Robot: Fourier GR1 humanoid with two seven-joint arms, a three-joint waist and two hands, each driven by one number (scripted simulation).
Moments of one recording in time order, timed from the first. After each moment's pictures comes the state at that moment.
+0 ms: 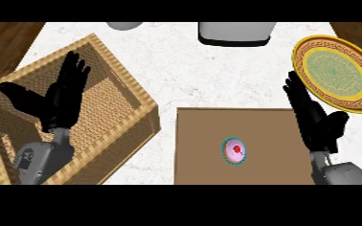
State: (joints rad) left arm -0.24 0.27 -0.04 -1.42 0.39 0.27 0.02; right arm -0.11 -0.41 0.23 -1.49 -0.27 -0.27 0.02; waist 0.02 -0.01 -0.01
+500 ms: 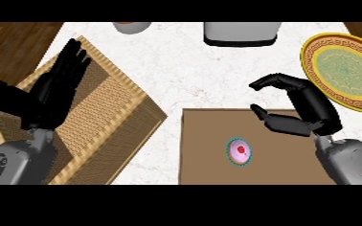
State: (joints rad) left arm -0.26 0.42 -0.15 -1.63 0.42 0.26 0.20; right arm -0.27 -0.50 0.28 -1.54 -0.25 0.03 -0.15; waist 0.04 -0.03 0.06
